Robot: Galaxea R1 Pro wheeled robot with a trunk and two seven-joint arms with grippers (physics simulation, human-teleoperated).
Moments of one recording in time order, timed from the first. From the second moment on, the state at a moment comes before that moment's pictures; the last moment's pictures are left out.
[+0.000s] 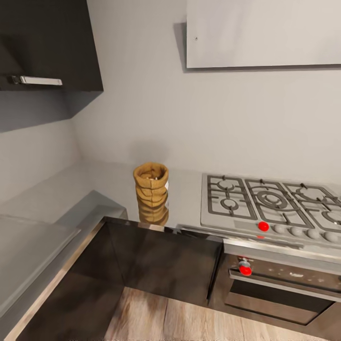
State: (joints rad) left arm 0.00 -0.01 0.00 -0.03 0.18 -0.05 0.10; right arm -0.20 -0.05 -0.40 0.02 0.48 -0.05 0.05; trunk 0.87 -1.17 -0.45
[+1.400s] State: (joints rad) left arm 0.00 -0.01 0.01 -0.03 0.18 -0.05 0.10; right arm -0.20 -0.05 -0.40 0.02 0.47 -0.04 0.05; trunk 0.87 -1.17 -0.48
